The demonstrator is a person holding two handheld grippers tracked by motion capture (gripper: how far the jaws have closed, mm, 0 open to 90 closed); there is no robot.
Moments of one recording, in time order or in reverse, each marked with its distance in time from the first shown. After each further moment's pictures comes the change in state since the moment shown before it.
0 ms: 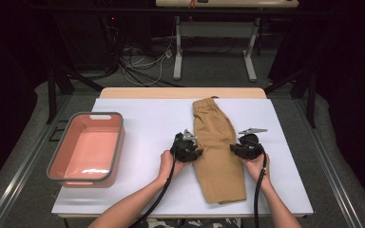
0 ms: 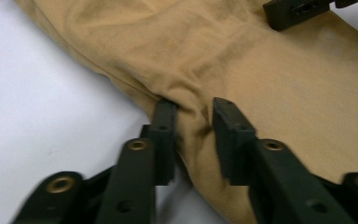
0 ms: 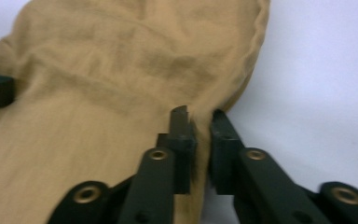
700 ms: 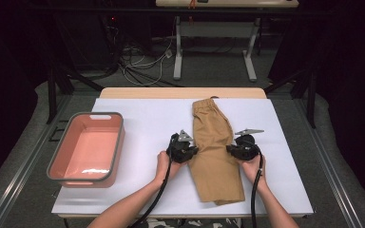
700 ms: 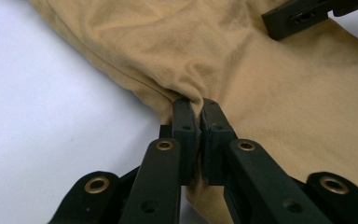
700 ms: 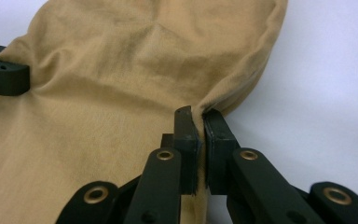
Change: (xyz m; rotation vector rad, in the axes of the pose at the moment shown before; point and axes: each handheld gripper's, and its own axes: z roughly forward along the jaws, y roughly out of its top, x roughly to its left) left arm 0.004 -0.009 -0.012 -0.029 0.018 0.007; right arm 0.015 0.001 0.002 0.010 0.022 0.023
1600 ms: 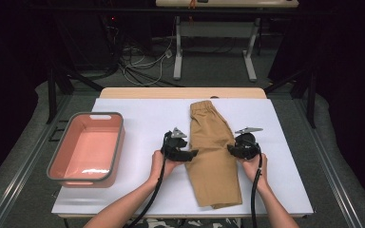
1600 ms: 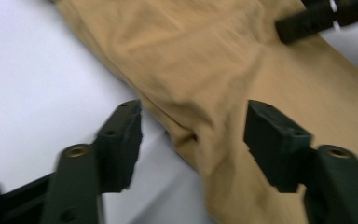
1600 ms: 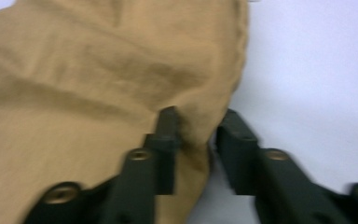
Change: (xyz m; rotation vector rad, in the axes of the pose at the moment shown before) left arm 0.014 0.005 -0.014 -0.012 0.001 -0.096; right arm 0.001 0.006 -0.005 0.020 -0.113 -0.017
